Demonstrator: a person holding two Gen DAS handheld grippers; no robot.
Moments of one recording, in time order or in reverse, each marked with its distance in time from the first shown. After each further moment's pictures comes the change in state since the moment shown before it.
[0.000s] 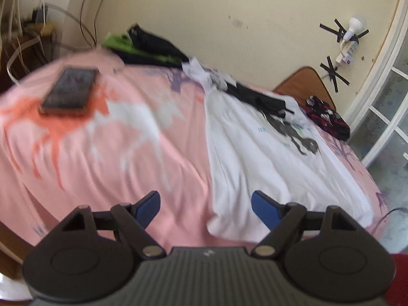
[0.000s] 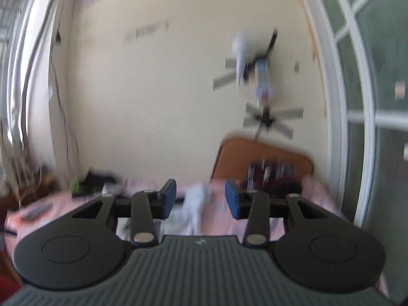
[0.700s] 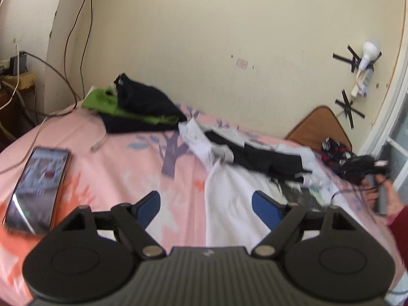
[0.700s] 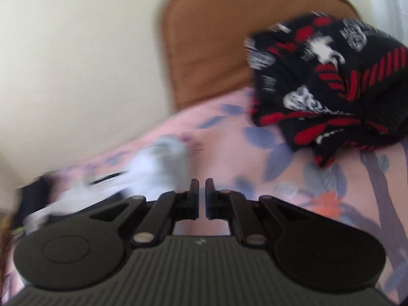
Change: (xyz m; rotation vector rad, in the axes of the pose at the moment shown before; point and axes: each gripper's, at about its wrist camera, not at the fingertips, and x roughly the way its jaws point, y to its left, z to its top) left arm 0.061 -0.015 0.120 0.059 -0.159 0.077; right arm 0.356 -0.066 0.038 0.388 0.327 0.013
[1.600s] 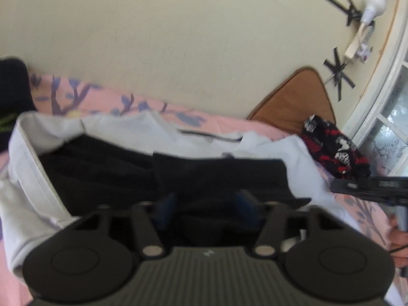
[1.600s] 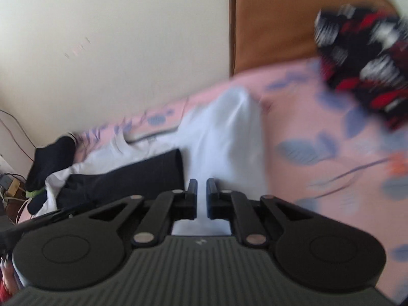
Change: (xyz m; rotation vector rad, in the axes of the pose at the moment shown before) left arm 0.270 -0.078 0.062 0.096 0.128 -0.278; right arm 0.024 0.064 -0.022 -0.046 0.036 -0.008
